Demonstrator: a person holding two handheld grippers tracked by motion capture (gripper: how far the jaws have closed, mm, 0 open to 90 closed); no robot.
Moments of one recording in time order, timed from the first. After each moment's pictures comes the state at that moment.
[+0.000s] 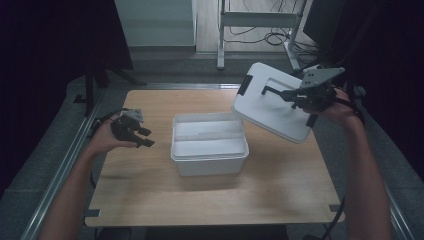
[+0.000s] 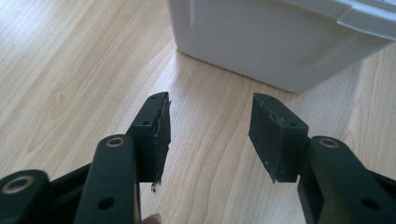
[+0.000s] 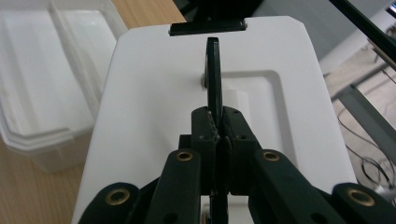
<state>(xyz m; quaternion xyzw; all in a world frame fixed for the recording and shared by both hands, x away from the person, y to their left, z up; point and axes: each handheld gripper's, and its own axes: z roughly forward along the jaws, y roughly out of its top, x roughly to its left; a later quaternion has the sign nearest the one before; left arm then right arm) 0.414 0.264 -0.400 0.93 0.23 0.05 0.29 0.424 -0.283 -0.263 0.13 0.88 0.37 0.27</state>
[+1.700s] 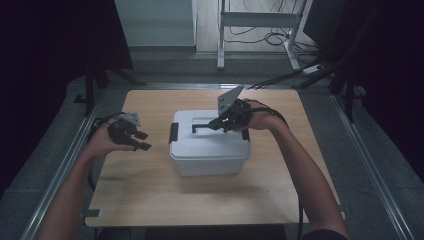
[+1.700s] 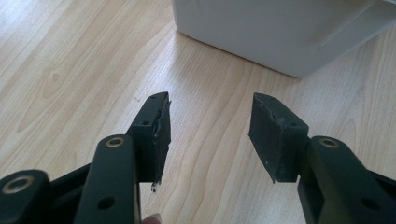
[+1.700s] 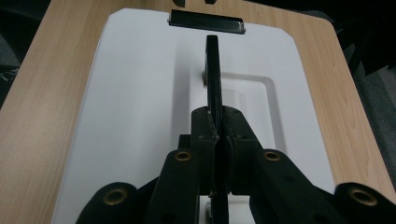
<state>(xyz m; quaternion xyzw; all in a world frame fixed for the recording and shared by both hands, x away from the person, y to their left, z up) 0.409 0.274 -0.411 0.93 0.24 0.04 0.28 0.435 -0.100 -0.332 -0.06 0.93 0.36 0.09</state>
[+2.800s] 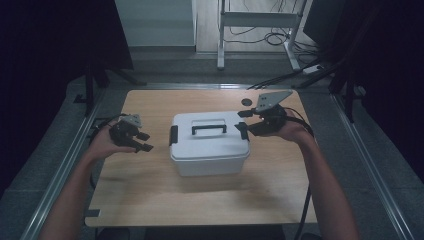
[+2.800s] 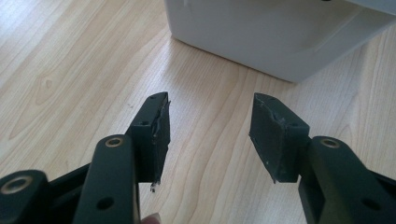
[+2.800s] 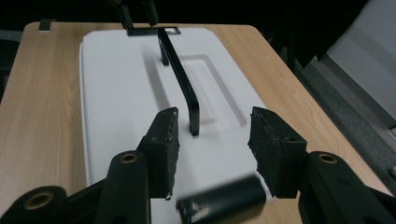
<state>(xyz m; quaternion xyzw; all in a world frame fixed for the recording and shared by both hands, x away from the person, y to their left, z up) 0.404 0.268 -0.413 0.93 0.23 0.05 0.29 0.414 -0.192 -0.331 0.07 0.88 0.45 0.14</state>
